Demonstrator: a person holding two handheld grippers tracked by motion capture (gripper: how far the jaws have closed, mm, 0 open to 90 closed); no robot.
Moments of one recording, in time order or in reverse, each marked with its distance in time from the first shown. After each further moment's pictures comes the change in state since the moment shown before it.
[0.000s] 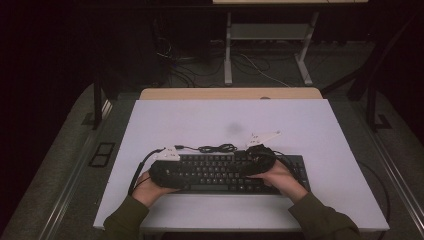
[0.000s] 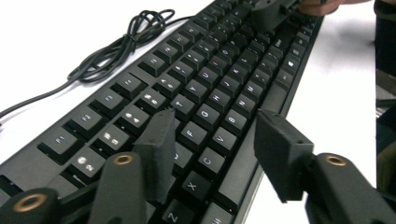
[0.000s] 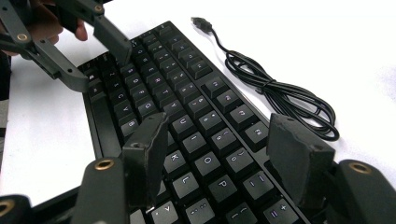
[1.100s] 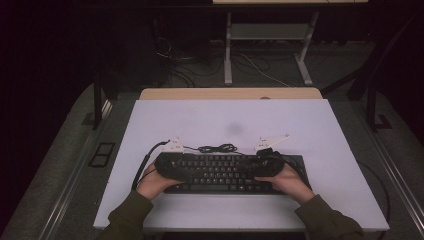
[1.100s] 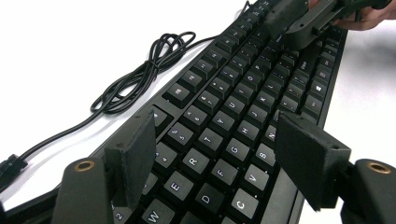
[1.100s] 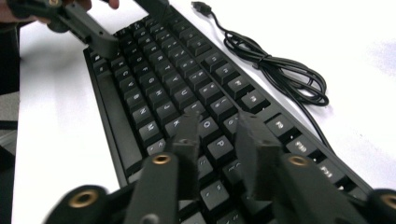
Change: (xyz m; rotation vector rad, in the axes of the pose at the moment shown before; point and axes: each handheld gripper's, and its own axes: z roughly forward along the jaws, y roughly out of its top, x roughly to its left) left arm 0.012 0.014 0.014 -0.025 0.035 0.020; right arm -0.002 -0.015 -0.020 0.030 0.006 0.003
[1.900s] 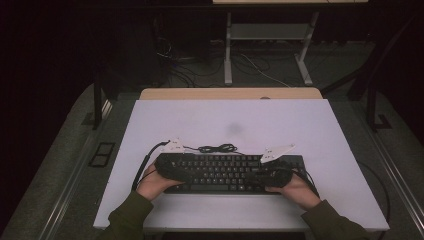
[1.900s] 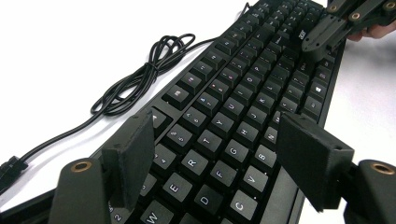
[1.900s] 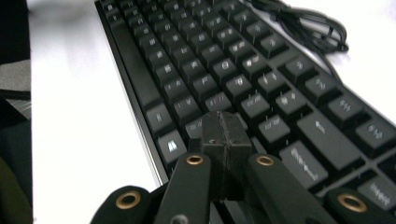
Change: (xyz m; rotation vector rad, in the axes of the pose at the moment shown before) left arm -0.002 0.000 0.000 -0.004 0.007 0.009; right arm 0.007 -0.028 -0.013 0.086 0.013 -0.036
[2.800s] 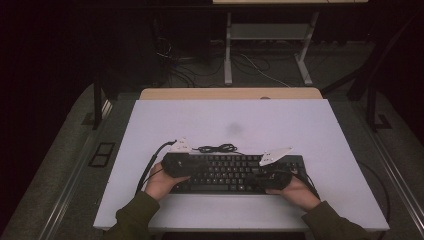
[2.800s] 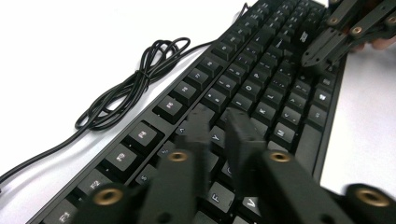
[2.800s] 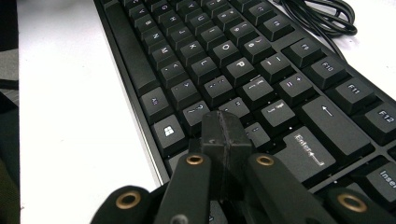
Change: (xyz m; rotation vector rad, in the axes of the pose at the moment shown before) left arm -0.003 0.005 0.019 0.013 0.000 0.013; right arm 0.001 -0.004 0.005 0.023 -0.010 -0.014
